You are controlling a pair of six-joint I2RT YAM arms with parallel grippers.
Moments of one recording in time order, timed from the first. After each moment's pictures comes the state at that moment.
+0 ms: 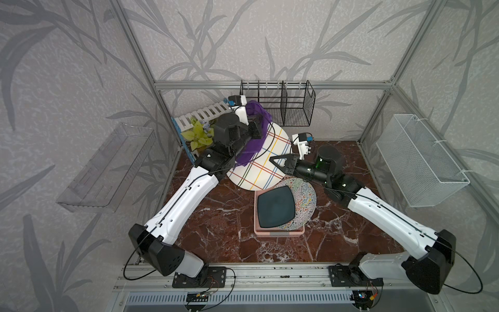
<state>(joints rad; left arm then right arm) -0.61 1.51 1.69 -0.21 -0.04 -0.37 0.67 1.31 1.21 0.02 -0.45 0.96</state>
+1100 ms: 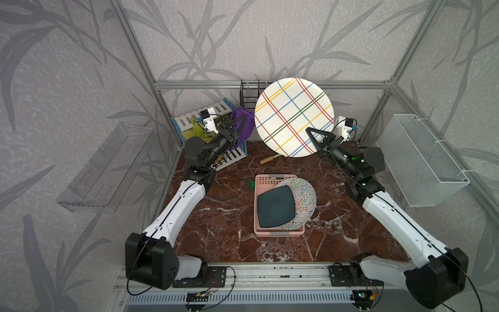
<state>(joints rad) -0.26 1.37 1.16 0.75 0.52 -1.41 0.39 1.22 1.06 0.65 -0.56 1.41</state>
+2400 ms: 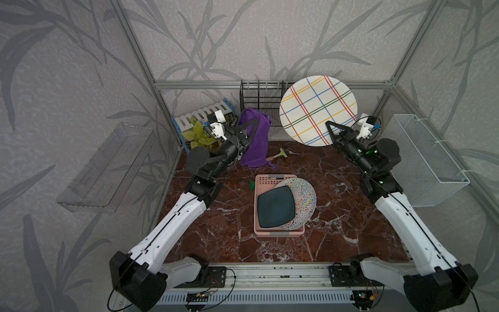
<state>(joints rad) -0.46 1.14 1.19 0.40 0.30 -1.12 0.20 1.06 1.13 0.06 -0.31 1.12</state>
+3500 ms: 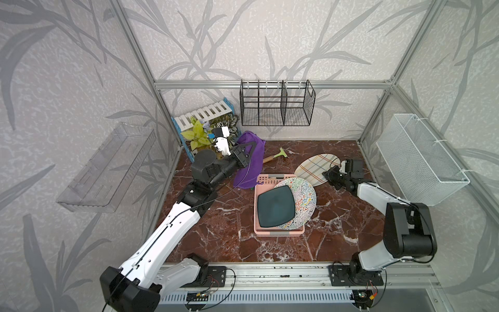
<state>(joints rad) -0.45 1.09 1.08 0.07 0.26 -0.82 0.00 1.58 0.86 -0.02 -0.37 0.95</state>
